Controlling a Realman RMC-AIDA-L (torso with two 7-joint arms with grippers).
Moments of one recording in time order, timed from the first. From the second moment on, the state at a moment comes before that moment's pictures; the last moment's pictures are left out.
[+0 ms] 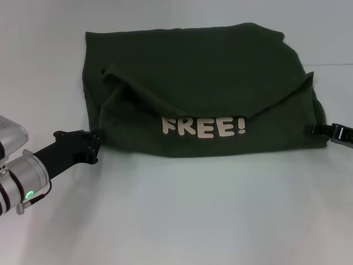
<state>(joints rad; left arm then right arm) -0.43 -2.16 0.97 0.51 1.45 0.88 -1.06 0.56 1.97 -0.57 -0.48 -2.12 -1.02 2.06</state>
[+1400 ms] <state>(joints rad) -0.22 -2.15 0.78 0.64 1.62 1.35 -1.48 0.34 1.96 -0.41 -0.65 -2.09 -1.50 1.81</state>
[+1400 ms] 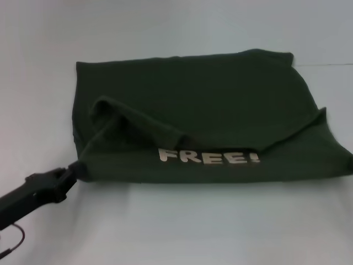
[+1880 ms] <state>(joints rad) -0.18 -2.12 0.73 0.63 1.76 1.57 -1.57 0.22 1.94 -0.38 -0.71 -2.11 -1.71 1.73</state>
